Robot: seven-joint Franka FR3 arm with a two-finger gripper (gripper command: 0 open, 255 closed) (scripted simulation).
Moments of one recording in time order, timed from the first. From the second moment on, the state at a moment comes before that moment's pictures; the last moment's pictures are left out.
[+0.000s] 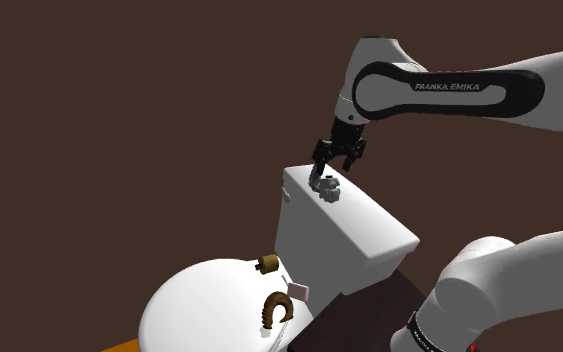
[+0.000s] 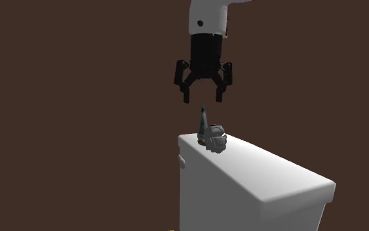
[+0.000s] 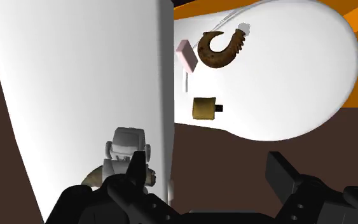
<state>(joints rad) -0.12 -0.61 0.12 -2.38 0.03 1.87 0.29</state>
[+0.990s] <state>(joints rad) -0.35 -0.18 0.19 -2.07 -0.22 2.09 0.82</state>
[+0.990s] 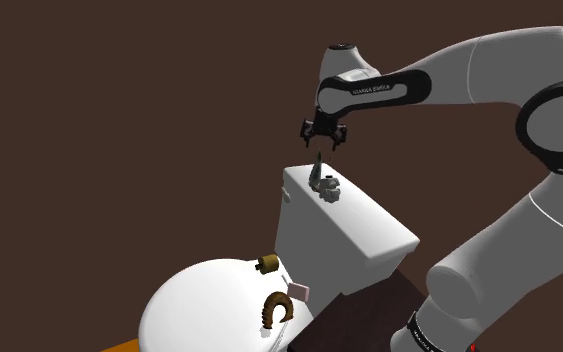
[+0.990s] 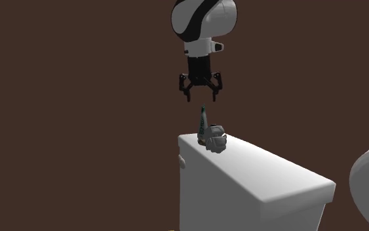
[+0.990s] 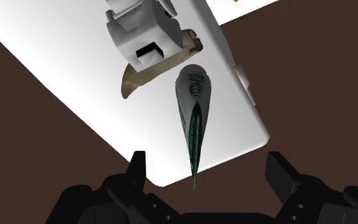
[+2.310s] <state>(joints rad) -0.38 -0.11 0.19 -2.11 -0.29 2.20 0.93</state>
